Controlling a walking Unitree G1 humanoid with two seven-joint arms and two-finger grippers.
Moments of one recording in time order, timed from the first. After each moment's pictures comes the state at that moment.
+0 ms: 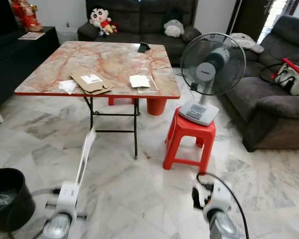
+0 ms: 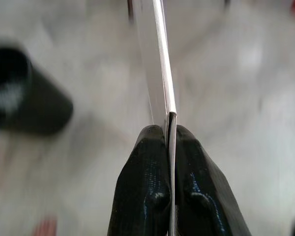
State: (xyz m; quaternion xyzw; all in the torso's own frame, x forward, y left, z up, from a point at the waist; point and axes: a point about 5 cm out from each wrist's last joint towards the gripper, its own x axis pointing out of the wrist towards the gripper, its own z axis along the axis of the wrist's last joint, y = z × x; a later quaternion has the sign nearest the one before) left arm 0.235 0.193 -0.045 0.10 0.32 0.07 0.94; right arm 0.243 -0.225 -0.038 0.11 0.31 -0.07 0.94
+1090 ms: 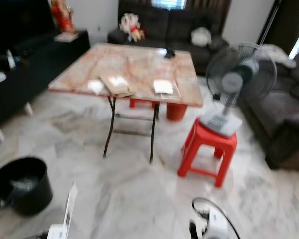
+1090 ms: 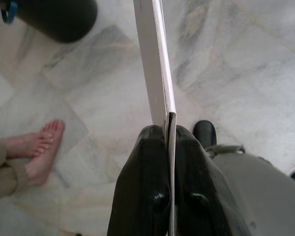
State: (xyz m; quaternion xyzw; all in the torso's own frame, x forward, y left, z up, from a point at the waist) left arm 0.186 0.198 -0.078 0.07 0.42 0.11 0.90; right arm 0.199 -0.222 -0.068 0.10 0.40 -0.09 0.91
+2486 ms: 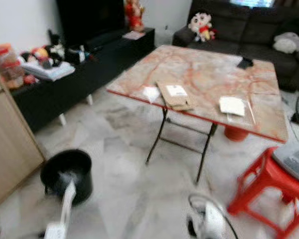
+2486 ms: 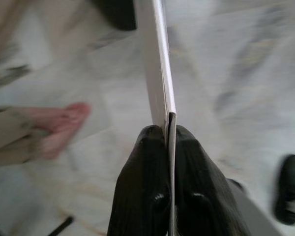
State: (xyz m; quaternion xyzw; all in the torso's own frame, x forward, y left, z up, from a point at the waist) left arm 0.186 0.183 -0.080 0.06 0.42 0.10 0.90; right arm 0.200 -0.230 -0.066 0.10 0.40 -0.10 0.91
